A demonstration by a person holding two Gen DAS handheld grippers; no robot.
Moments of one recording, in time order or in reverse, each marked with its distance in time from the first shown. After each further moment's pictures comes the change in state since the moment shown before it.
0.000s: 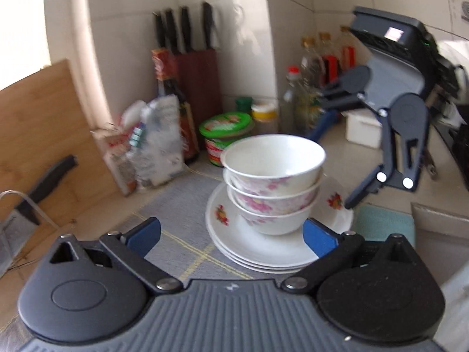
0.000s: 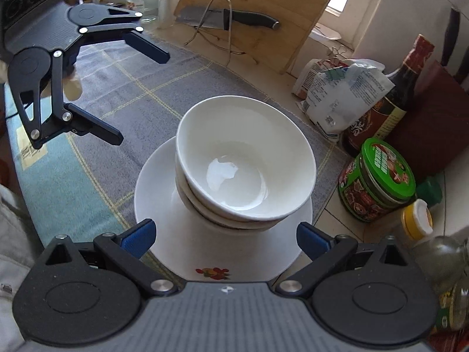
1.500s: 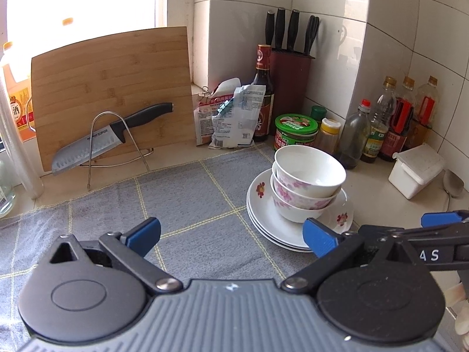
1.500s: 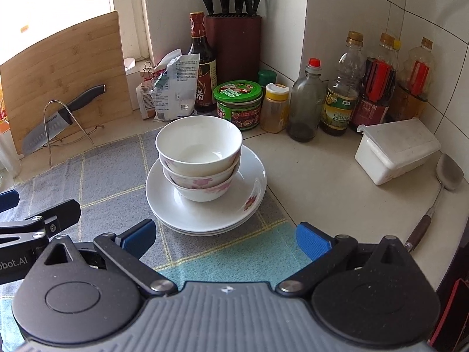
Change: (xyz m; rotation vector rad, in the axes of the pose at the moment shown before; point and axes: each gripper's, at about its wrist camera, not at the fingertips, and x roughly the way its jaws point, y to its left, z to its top) left arm -0.088 -0.021 0.025 -0.395 0.153 0.247; right arm -0.072 0.123 -0.002 0.923 -0.083 -0.528
